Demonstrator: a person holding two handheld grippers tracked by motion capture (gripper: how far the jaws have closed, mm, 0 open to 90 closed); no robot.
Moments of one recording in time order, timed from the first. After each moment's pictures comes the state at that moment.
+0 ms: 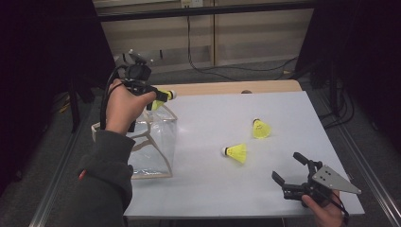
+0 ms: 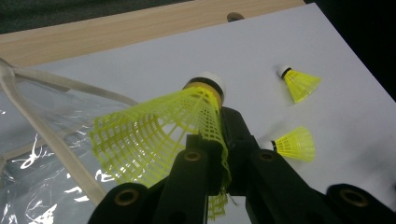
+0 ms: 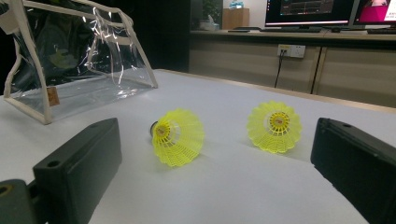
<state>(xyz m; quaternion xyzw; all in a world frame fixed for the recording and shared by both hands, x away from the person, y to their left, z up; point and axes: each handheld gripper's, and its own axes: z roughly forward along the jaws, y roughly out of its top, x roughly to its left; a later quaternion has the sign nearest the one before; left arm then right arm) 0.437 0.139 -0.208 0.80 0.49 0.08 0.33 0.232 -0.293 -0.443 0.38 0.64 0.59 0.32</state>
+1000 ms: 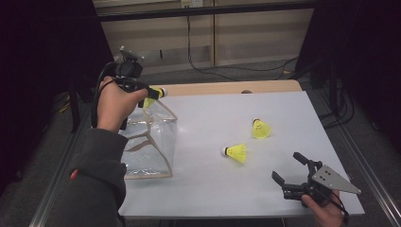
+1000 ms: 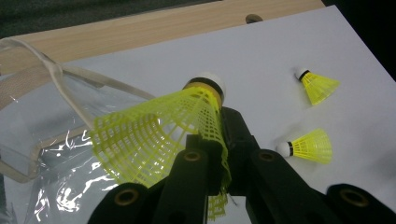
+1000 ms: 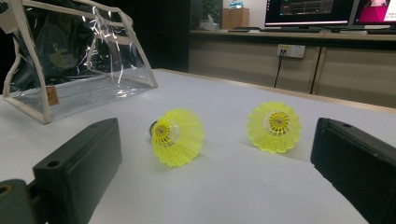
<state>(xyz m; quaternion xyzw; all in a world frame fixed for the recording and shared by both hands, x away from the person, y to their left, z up) 0.440 0.156 -0.201 0.80 0.51 0.09 0.32 0.232 -0.292 -0.443 0.38 0.64 0.58 0.32</state>
